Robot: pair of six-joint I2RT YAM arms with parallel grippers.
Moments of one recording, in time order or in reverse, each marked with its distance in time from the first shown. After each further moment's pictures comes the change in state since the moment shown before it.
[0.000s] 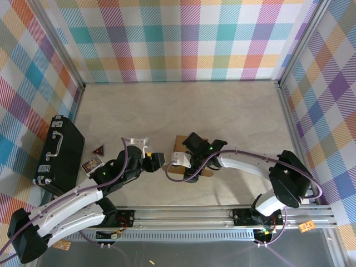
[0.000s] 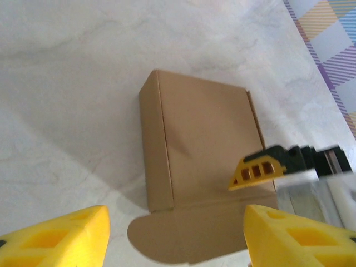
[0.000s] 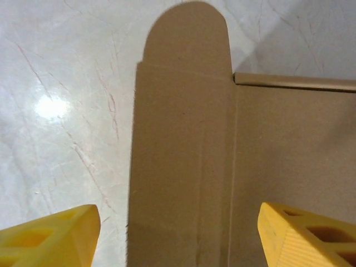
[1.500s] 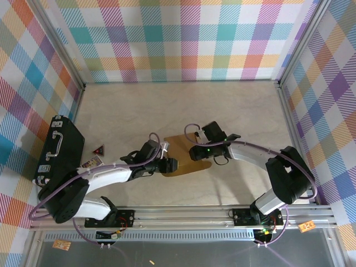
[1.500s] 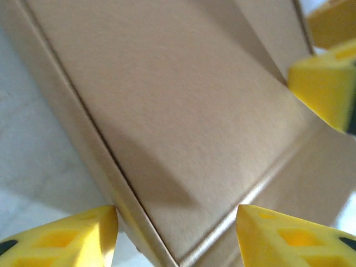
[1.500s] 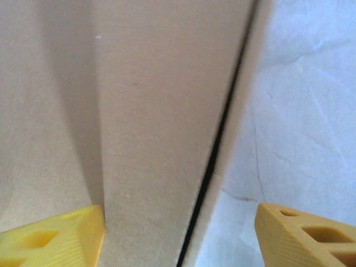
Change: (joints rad) left arm 0.038 0.484 -0.020 0.266 0.307 0.033; right arm -0.303 0.048 -0.103 0.244 0.046 0.772
